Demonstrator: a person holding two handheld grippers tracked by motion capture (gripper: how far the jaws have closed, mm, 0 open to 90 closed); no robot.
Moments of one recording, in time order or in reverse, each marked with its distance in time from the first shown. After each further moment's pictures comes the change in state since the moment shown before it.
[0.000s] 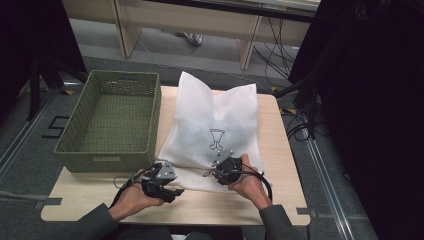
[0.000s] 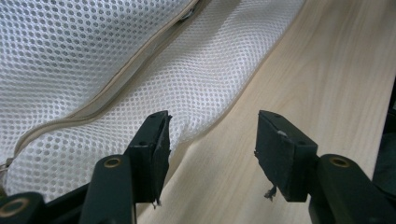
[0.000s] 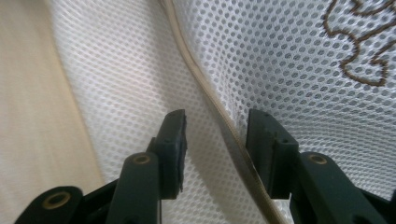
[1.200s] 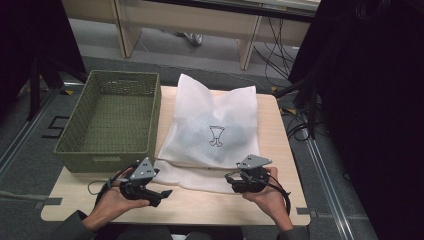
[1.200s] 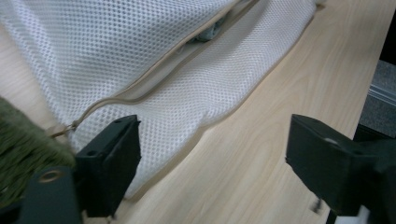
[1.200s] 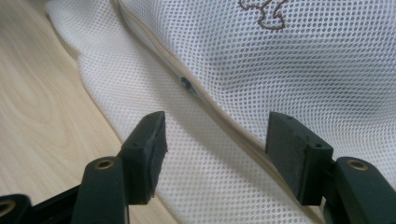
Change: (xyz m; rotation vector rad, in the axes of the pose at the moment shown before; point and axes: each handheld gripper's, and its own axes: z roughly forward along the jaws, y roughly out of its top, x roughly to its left) left arm 0.008 -0.022 -0.047 -0.123 0.035 -0.098; right arm 0.003 -0.048 -0.057 -0.223 -0.032 0.301
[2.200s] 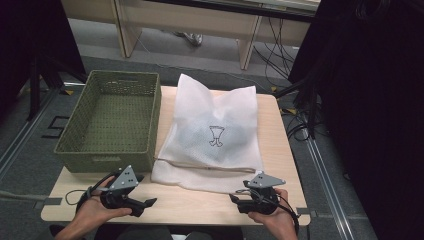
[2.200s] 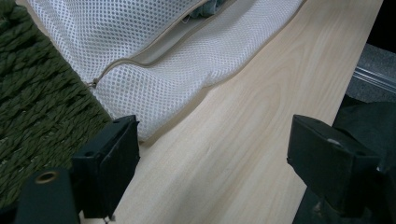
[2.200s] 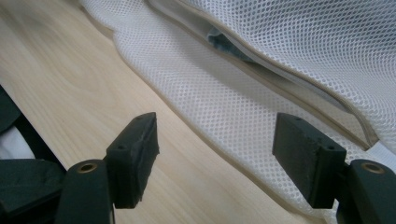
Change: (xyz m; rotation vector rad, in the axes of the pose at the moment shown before) left arm 0.002 -0.028 -0.030 0.006 0.008 0.019; right arm 0.023 -0.043 -0.026 -0.019 0.053 0.141
